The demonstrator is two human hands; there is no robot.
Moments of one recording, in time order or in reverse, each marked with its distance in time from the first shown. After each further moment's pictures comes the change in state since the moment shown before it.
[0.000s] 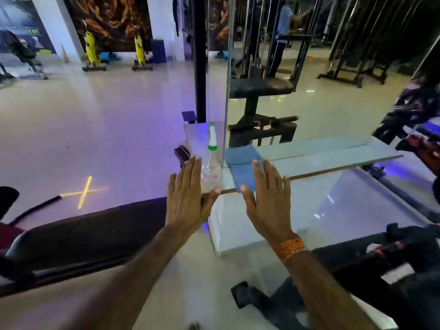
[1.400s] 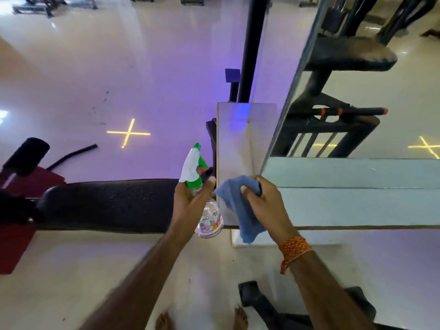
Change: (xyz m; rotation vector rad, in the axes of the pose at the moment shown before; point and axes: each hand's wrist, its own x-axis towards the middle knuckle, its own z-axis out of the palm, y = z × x) left_hand 0.124 -0.077 0.075 -0.963 0.212 -0.811; right_hand 0.175 0.011 0.159 0.719 -0.591 0.220
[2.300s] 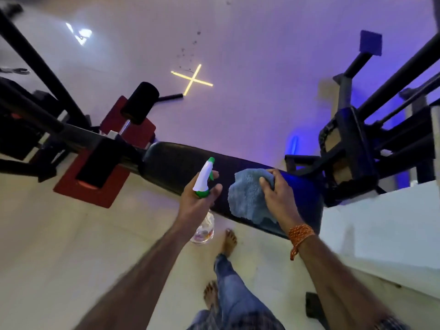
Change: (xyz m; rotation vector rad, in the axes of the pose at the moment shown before) left_hand 0.151 -0.112 -0.434 0.028 0.206 -0.233; right_hand 0.120 -0.106 0.443 -0.122 -0.283 0.126
